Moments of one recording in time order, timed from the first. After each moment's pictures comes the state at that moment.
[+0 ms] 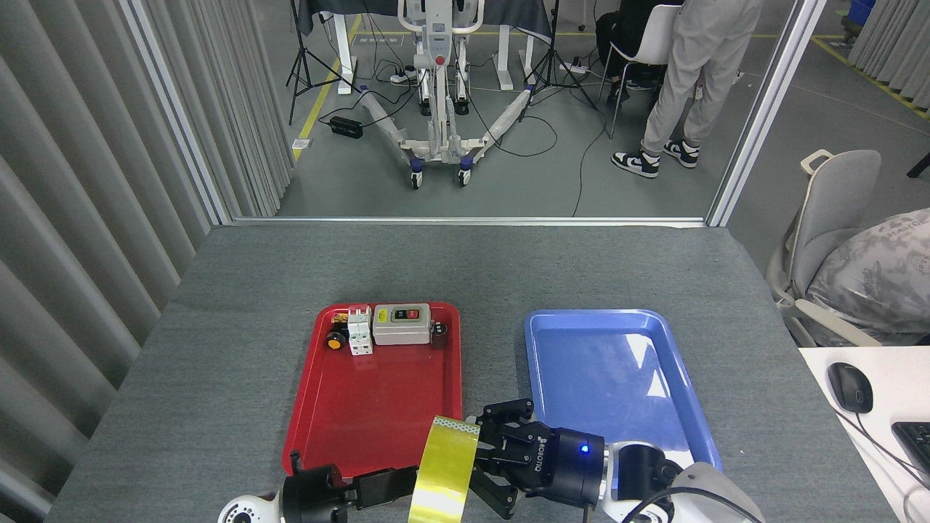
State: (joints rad) left arm -0.15 -0.10 0.14 -1.34 0.00 -0.59 -1.47; right arm -0.37 -0.35 0.71 -1.49 0.91 -0.69 0.06
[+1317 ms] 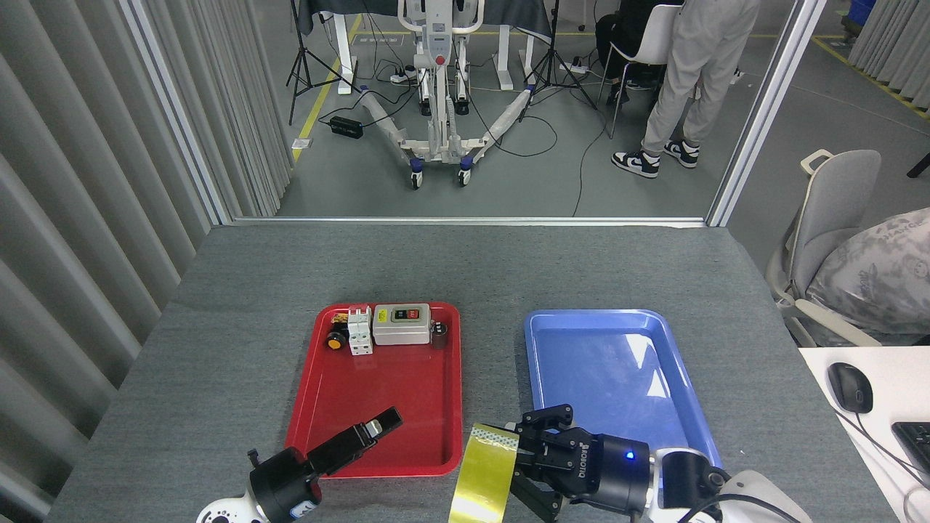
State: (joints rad) left arm -0.19 -0.08 0.26 -1.22 -0.10 -0.70 -1.15; right arm -0.31 -0.46 0.63 -1.54 0.86 -0.73 0.06
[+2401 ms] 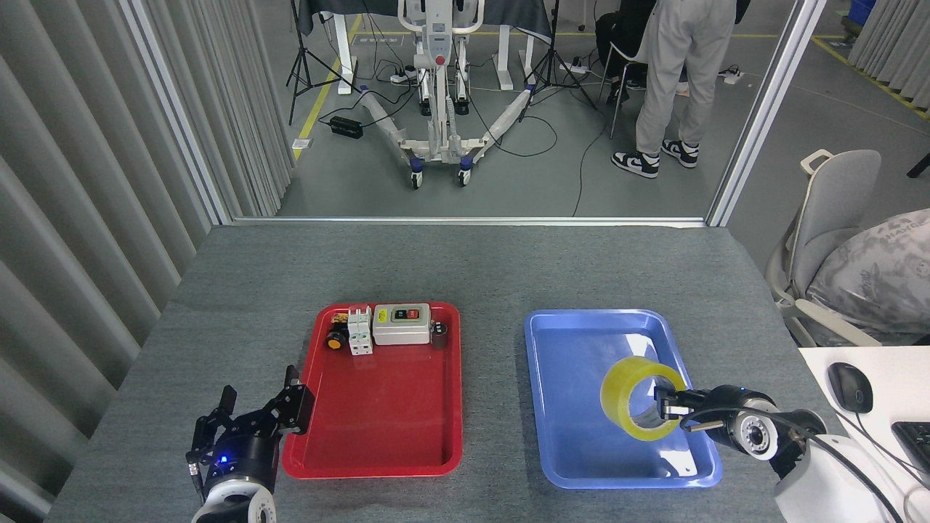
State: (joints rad) left arm -0.10 -0.05 0.14 -1.46 -1.32 0.04 -0.03; right arm -0.37 -0.41 0.23 -1.21 0.85 -0.10 0.75
